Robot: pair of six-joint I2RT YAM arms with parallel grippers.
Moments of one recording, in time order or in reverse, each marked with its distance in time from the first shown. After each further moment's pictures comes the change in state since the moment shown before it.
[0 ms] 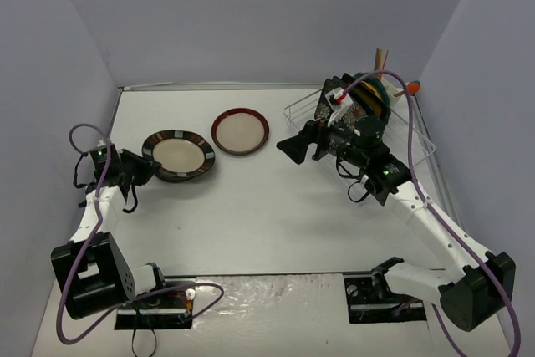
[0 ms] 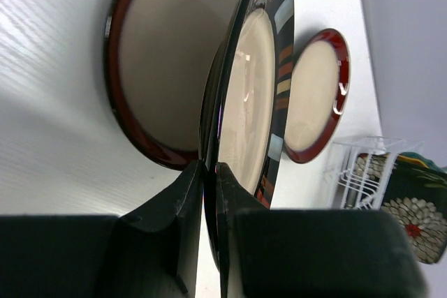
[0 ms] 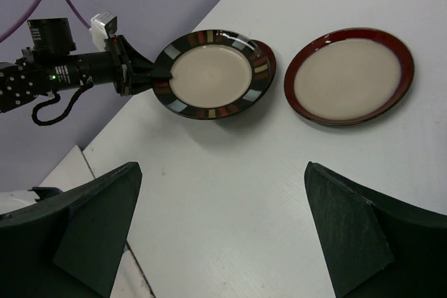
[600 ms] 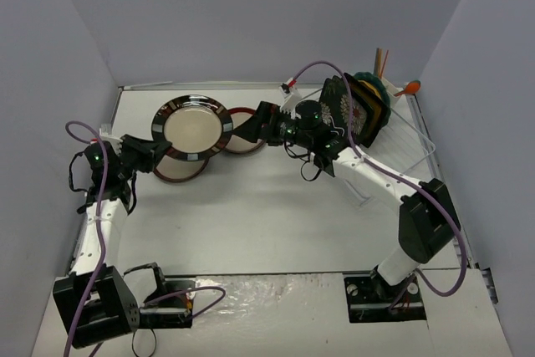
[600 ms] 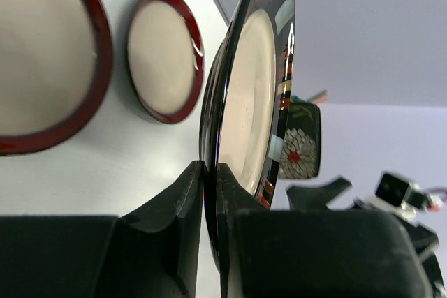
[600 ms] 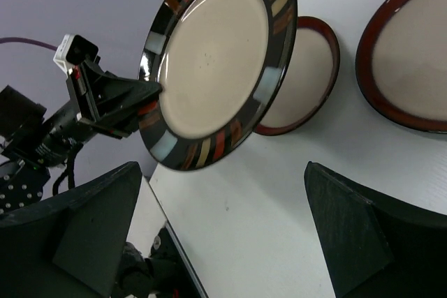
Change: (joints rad) left arm -0.041 -0.166 -0.023 0.186 0.229 -0.216; right arm 0.146 0.456 0.208 0.174 0.075 0.348
